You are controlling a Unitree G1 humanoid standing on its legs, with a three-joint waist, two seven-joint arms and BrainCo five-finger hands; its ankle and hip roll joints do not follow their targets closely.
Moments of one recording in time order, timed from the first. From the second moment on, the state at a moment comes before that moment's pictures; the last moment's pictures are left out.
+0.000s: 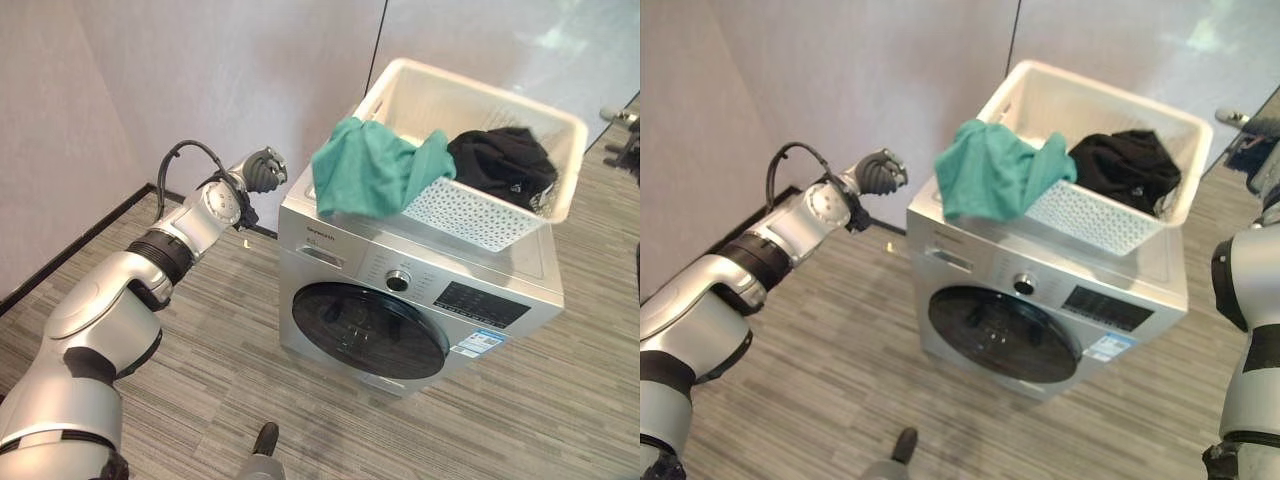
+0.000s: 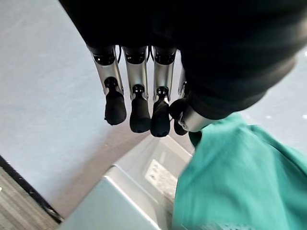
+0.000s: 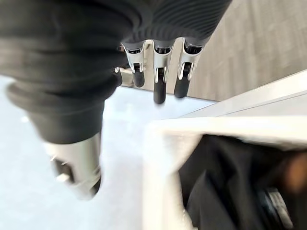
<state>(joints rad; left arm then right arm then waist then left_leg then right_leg) -1.22 0.62 -0.99 0.81 -0.30 0.03 0.05 -1.62 -0.87 0.59 1.65 0.78 0.33 0.03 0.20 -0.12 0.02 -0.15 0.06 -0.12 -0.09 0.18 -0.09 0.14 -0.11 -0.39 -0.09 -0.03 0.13</state>
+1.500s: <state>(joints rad) 0.37 0.45 -0.08 0.20 -0.26 -0.09 -0.05 0.51 -0.74 -0.22 -0.18 0.34 0.08 0.27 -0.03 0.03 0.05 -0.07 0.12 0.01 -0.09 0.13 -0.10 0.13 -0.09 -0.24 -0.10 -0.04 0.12</state>
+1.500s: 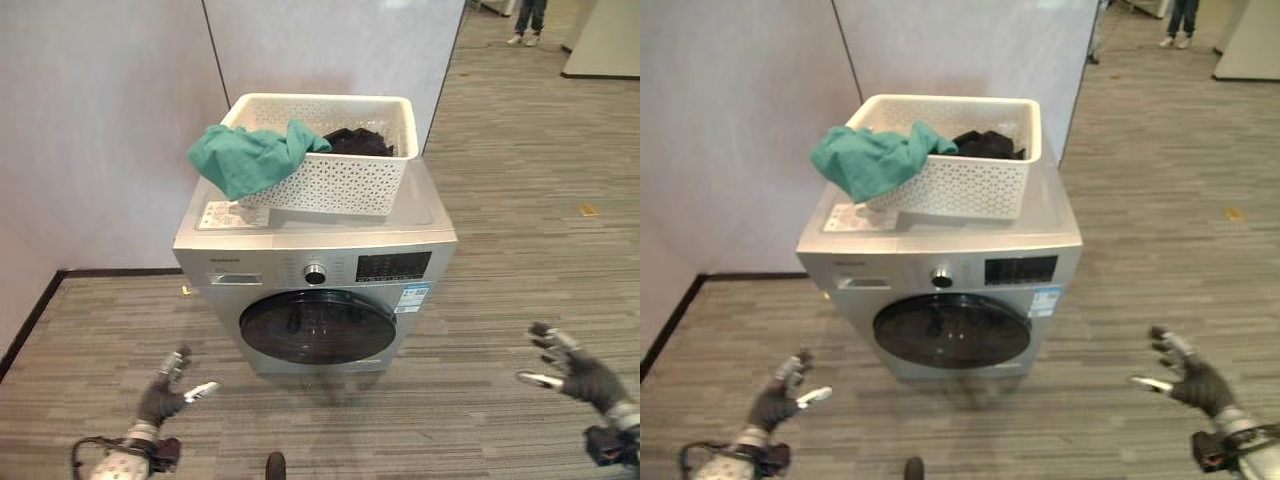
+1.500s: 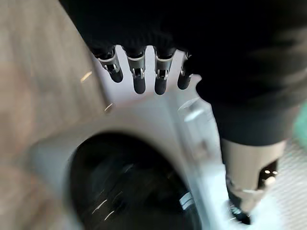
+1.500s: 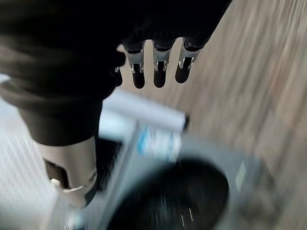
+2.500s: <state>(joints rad) 0.06 0.47 -0.40 0.46 -0.18 -0.05 0.03 -0.33 -0.47 0.28 0.56 -0.17 0.09 -0.16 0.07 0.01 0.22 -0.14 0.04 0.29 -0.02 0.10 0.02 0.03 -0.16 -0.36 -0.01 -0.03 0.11</state>
